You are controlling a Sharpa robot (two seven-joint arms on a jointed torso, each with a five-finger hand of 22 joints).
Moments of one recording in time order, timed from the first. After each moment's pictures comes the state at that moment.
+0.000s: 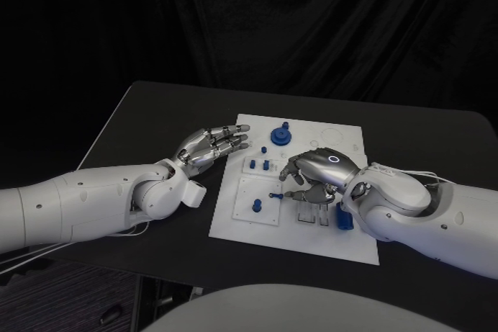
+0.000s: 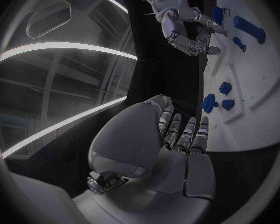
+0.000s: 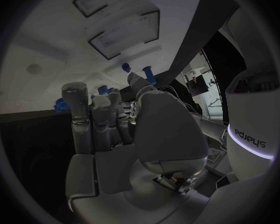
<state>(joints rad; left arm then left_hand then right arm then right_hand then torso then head) 1.09 -0.93 -0.21 1.50 -0.07 0.00 0.68 1.57 0.10 0.25 0.11 0.56 0.56 0.14 0.06 0.09 0.14 0.14 0.43 0.05 0.16 0.25 0.22 0.04 0.10 0.15 0.29 0.05 0.35 1.22 -0.74 -0.25 1.67 -1.70 -0.39 -0.09 1.36 -0.10 0.19 0.12 0.24 0.88 0.14 0.19 0.31 0.79 0.07 1.28 0.71 1.30 0.00 1.22 0.90 0.13 1.35 0.11 0.80 1.31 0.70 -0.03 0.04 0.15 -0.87</state>
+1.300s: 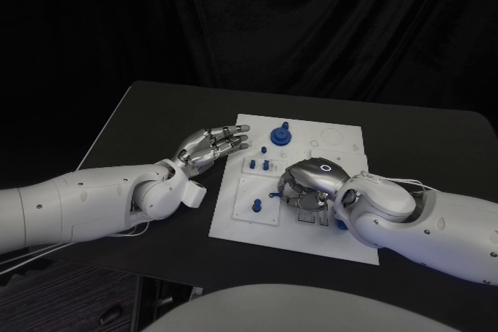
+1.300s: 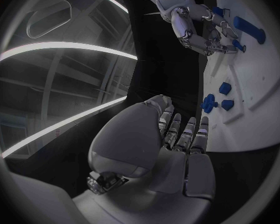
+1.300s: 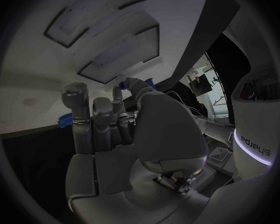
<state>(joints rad) 1.09 -0.93 -0.21 1.50 -0.06 0.00 0.68 1.57 0.10 0.25 0.11 0.56 0.56 0.14 0.06 0.09 0.14 0.14 0.43 0.05 0.16 0.25 0.22 0.04 0.10 0.15 0.29 0.05 0.36 1.17 -0.70 -0.25 1.63 -1.69 -0.36 -0.14 1.35 -0.08 0.24 0.12 0.47 0.93 0.12 0.23 0.34 0.85 0.06 1.36 0.86 1.32 -0.01 1.24 0.94 0.13 1.36 0.09 0.82 1.31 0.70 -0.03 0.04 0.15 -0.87</state>
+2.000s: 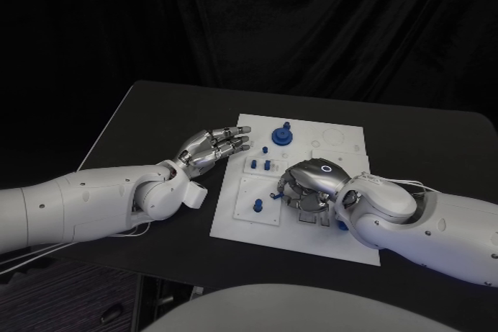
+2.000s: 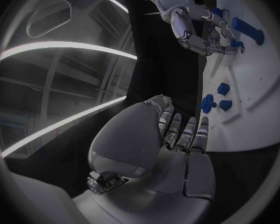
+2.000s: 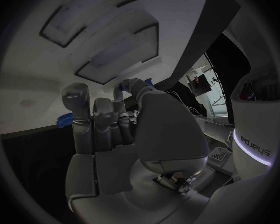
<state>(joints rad) 1.08 -0.93 -0.21 1.50 -0.06 0.01 0.68 1.57 0.10 0.25 0.11 0.56 0.56 0.14 0.06 0.09 0.14 0.15 0.43 0.05 0.16 0.25 0.22 0.04 0.10 0.15 0.29 0.05 0.36 1.17 -0.70 -0.25 1.63 -1.69 -0.37 -0.13 1.35 -0.09 0.33 0.09 0.63 0.97 0.11 0.27 0.38 0.87 0.04 1.33 0.86 1.32 -0.02 1.24 0.95 0.13 1.36 0.08 0.84 1.31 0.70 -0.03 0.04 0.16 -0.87</state>
